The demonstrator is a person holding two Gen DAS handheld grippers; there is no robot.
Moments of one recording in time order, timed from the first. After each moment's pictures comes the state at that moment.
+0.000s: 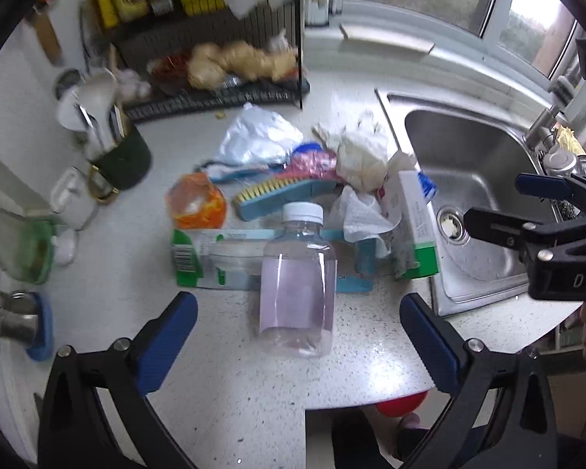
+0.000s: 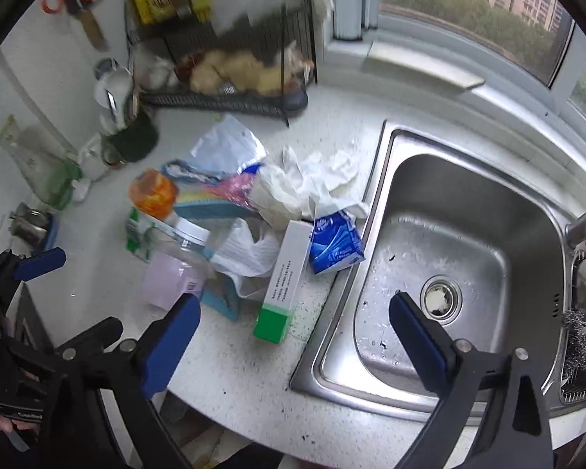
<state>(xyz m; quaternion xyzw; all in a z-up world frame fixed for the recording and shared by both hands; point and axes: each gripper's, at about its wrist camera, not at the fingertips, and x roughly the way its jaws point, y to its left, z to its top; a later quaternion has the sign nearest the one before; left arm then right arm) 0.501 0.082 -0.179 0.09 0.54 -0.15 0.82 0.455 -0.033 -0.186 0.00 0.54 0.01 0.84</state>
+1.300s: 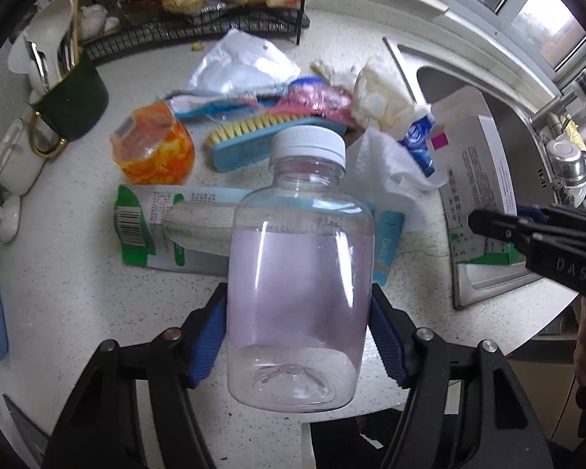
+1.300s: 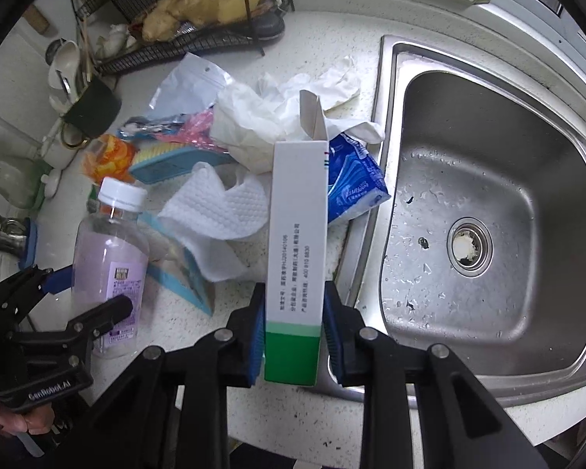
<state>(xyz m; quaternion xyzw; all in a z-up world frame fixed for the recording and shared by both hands) 0.522 0.090 -0.248 0.06 0.60 -0.18 0.78 0.475 -0.039 -0.243 0.06 0.61 0.00 0.79</state>
